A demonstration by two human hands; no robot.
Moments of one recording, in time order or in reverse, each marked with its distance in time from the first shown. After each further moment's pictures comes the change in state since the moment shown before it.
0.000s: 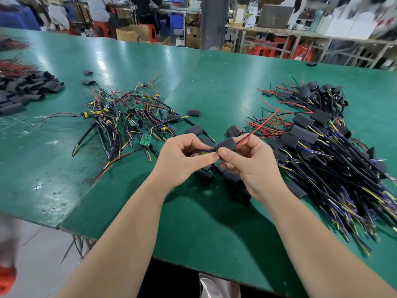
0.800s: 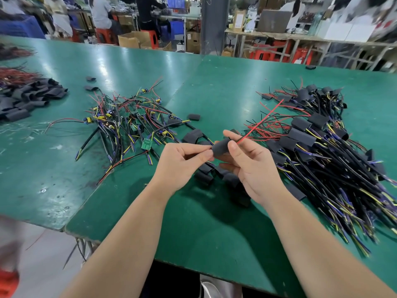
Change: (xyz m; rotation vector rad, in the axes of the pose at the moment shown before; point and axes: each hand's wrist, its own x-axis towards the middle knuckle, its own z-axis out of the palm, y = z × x) left_hand 0.001 -0.001 0.003 0.072 0.059 0.045; right_hand -0.001 -0.004 -0.001 0.071 -0.028 0.051
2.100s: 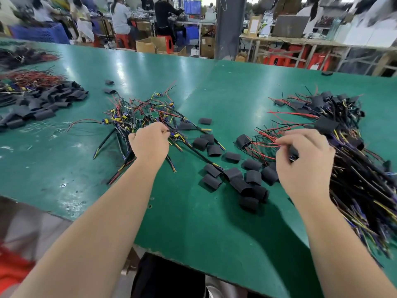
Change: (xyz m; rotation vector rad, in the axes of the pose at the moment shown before) left_hand 0.062 -0.029 -0.072 1.132 0.414 -0.226; right_hand -0.004 -0.032 -0.042 -1.279 0.508 -0.658
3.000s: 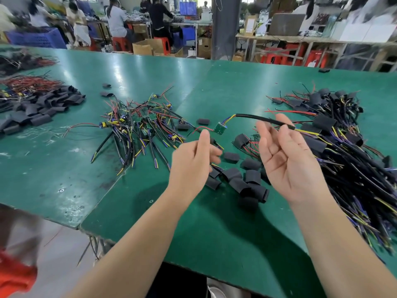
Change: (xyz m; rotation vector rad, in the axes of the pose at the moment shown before) left_hand -0.095 0.071 -0.030 -0.946 -0.212 0.053; right_hand 0.006 -0.026 0.002 1.716 -0.266 0.775
